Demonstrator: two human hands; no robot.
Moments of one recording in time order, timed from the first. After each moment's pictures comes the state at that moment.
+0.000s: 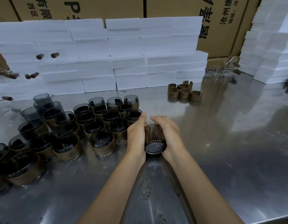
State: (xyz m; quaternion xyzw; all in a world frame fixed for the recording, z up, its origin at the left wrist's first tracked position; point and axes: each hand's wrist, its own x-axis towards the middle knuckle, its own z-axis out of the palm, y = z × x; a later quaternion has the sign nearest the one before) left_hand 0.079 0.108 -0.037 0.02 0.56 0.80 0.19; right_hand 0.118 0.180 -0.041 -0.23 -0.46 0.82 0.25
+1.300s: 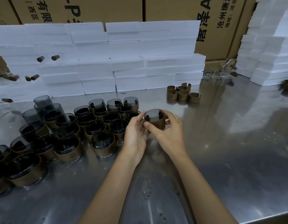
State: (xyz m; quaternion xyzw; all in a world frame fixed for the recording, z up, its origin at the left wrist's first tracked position) left_hand 0.073 0.098 -0.028 0.06 0.42 0.85 0.29; right_hand 0.128 0.189 -0.049 -0.24 -0.76 0.48 0.37
